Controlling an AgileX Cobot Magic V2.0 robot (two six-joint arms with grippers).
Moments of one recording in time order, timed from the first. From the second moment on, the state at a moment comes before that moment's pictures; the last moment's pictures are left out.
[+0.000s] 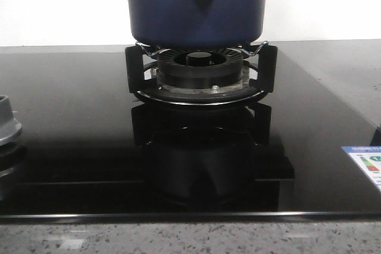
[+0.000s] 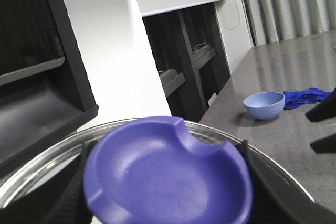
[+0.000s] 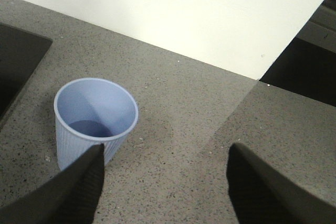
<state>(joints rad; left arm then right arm) -0.27 1.22 -1.35 -1.61 0.90 1.71 0.23 0.50 -0.75 -0.61 0.75 0.19</state>
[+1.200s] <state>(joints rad) -0.27 1.21 -1.35 -1.58 0.93 1.66 0.16 0.47 -0.39 -0.75 0.23 0.46</state>
